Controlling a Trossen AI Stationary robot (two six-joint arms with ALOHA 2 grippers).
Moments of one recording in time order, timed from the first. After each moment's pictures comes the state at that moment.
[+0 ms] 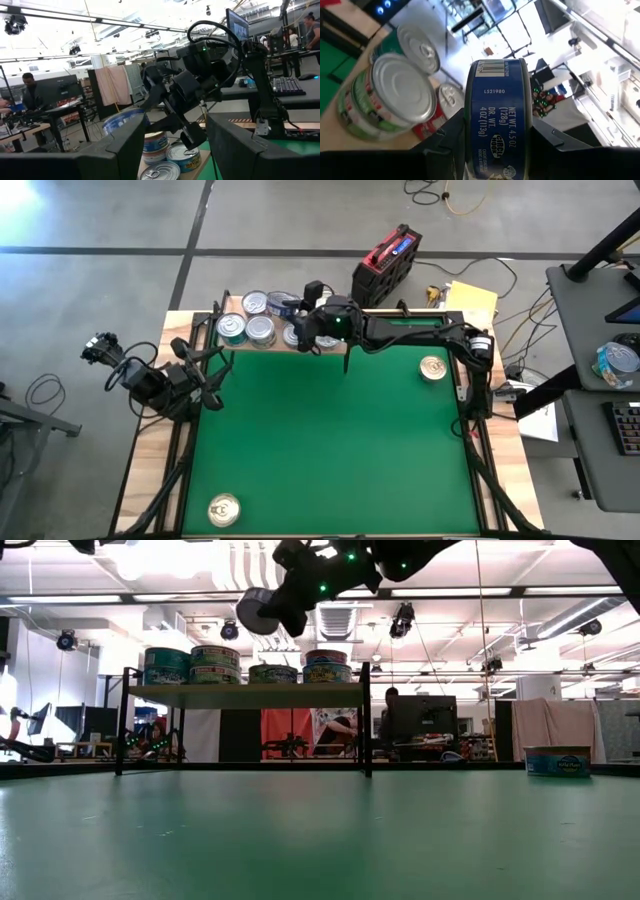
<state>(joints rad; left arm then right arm) -0.62 0.43 0.40 0.54 -1.12 0.67 -0.28 1.94 1.61 0.24 0.19 -0.97</state>
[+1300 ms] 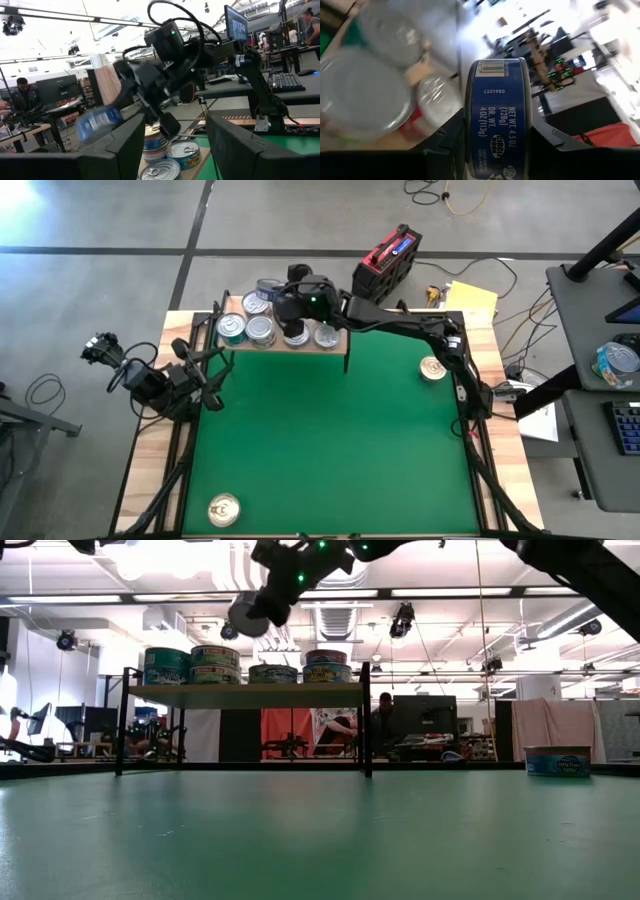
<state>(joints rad) -0.62 0.43 0.40 0.52 -1.12 0.66 -0.30 2.17 2.15 -0.22 0.24 -0.88</state>
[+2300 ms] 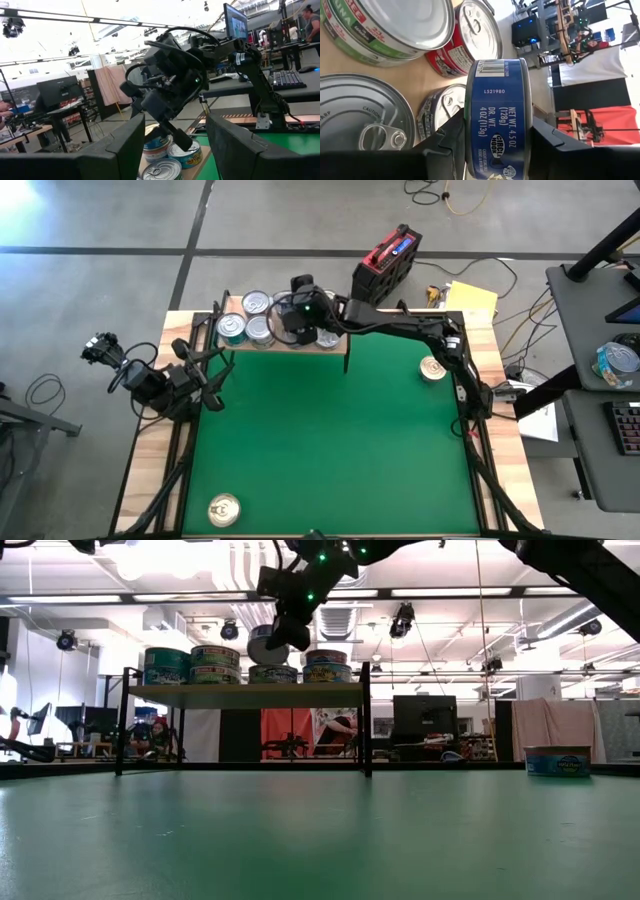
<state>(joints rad) -0.62 0.43 0.40 0.51 -1.12 0.67 -0.29 2.17 2.13 -0.46 0.38 -0.93</state>
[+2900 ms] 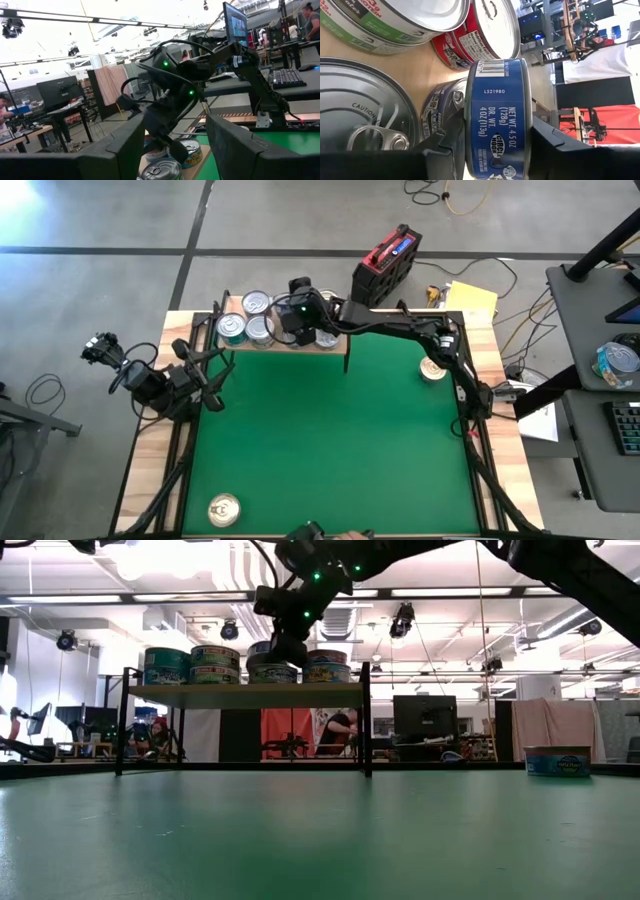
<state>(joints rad) -0.62 0.43 0.40 0.51 -1.12 0.67 -0.31 2.23 2.13 -0.43 0.37 -0.94</state>
